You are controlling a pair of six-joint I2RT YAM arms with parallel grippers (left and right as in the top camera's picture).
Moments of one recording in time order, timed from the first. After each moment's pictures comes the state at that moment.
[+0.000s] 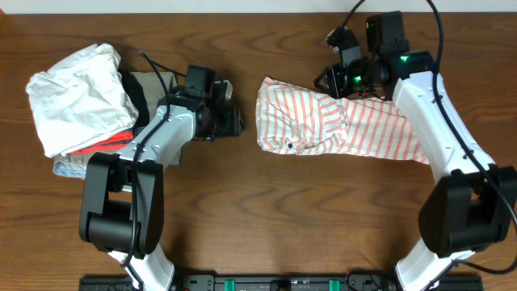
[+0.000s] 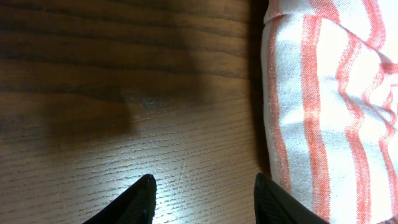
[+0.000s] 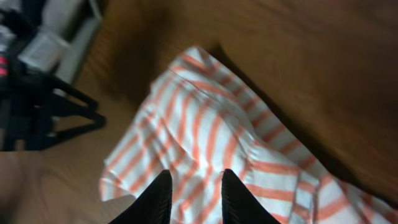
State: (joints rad) left arm -0.22 1.86 1.18 -0.53 0.36 -0.25; right arm 0.18 1.86 1.58 -0.76 -0.49 -0.09
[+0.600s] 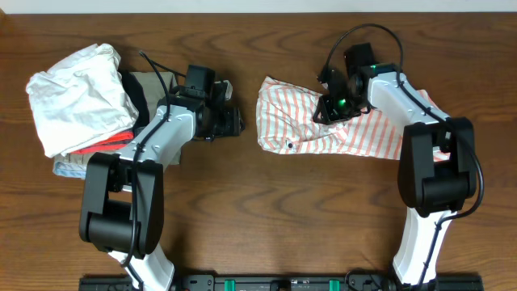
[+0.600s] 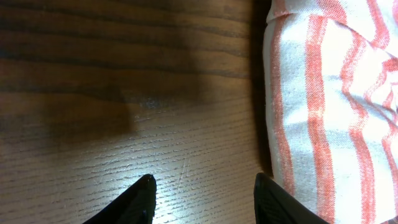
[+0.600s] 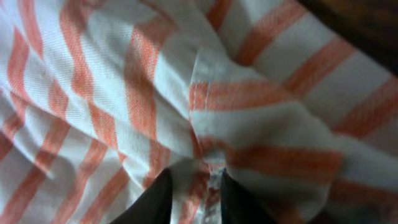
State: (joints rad) left arm -0.22 1.86 1.18 -0.53 0.36 -0.25; right arm 0.17 2.13 1.54 -0.81 -0.44 -0.09
